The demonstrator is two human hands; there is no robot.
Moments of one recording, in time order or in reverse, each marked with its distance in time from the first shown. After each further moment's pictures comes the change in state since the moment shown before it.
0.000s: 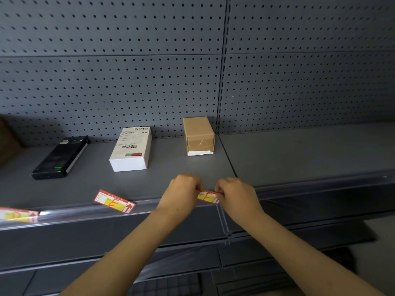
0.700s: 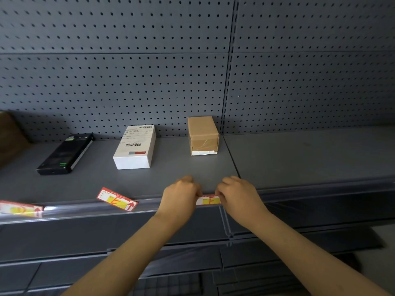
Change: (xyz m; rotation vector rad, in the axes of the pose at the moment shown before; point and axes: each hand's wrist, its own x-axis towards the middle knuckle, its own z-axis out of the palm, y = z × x) left_hand -0.011 -0.005 0.006 0.153 0.015 -0.006; right_hand 0.006 0.006 0.000 -0.090 -0.026 -0.201
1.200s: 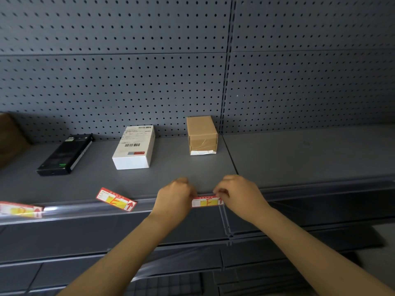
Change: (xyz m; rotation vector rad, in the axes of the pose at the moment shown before) left_hand -0.005 -0.004 -0.004 0.040 -0.020 -0.011; right_hand 0.001 0.012 -0.005 0.217 -0.003 0.041
